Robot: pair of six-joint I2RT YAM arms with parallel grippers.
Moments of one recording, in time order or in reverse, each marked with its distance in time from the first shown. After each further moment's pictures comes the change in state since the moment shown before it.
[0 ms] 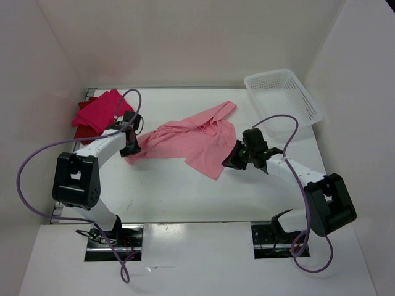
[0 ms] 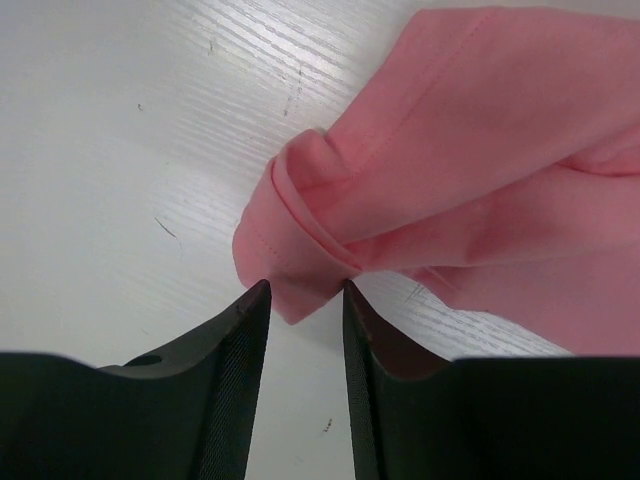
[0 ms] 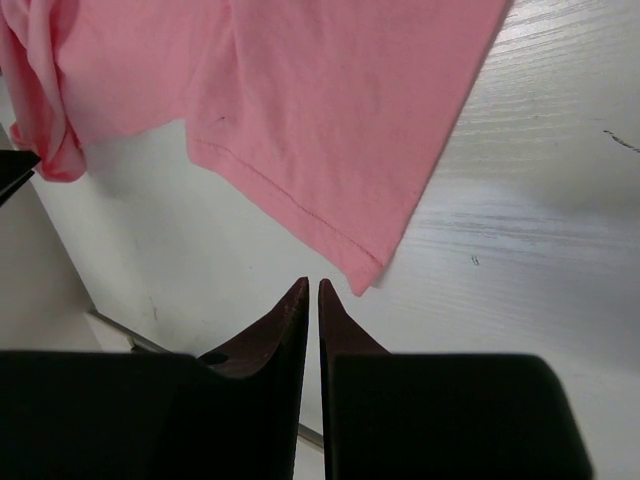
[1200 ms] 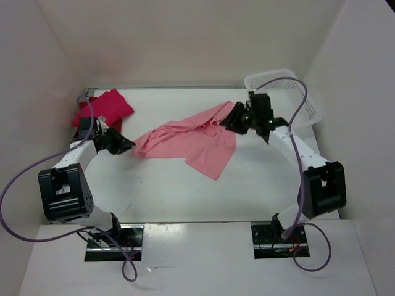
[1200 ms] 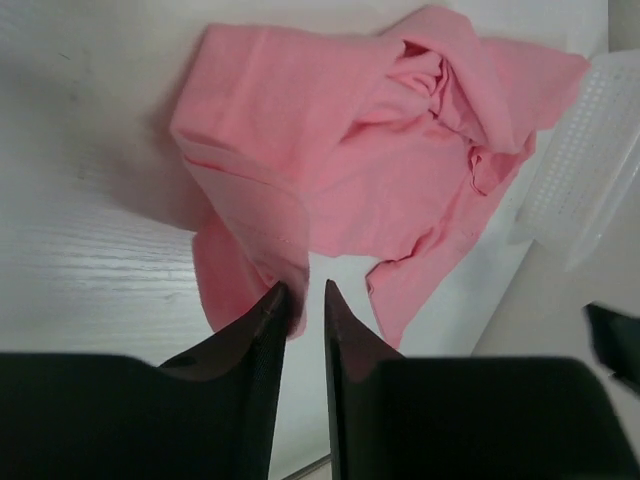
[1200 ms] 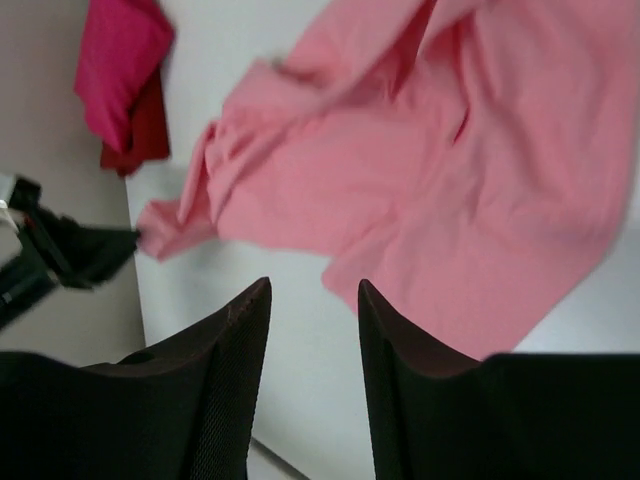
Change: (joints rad) left arm 0.394 -0.123 -0.156 0.288 0.931 -0.142; right arm -0.162 0.240 0.562 -0.106 -0.069 -0.173
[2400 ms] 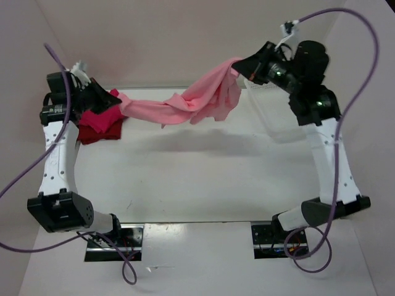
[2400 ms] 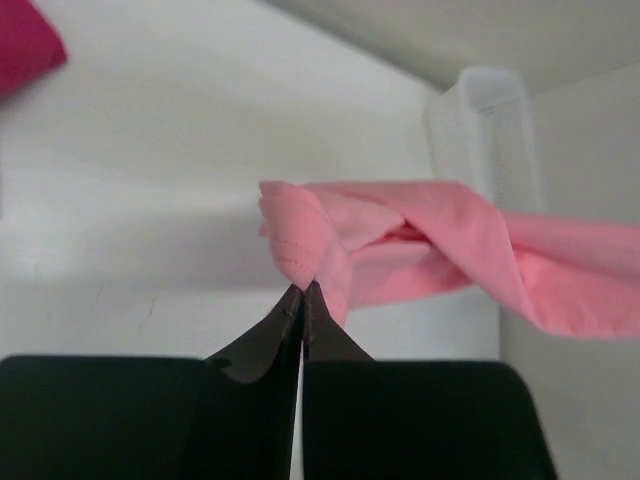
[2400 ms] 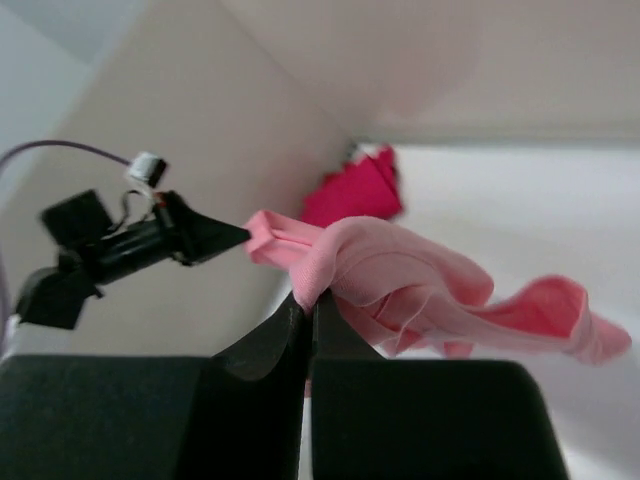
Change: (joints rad) left arm -0.051 -0.072 0.604 -0.354 -0.016 0.179; right arm 0.041 -0.126 0.621 -0.239 -0.060 -0.069
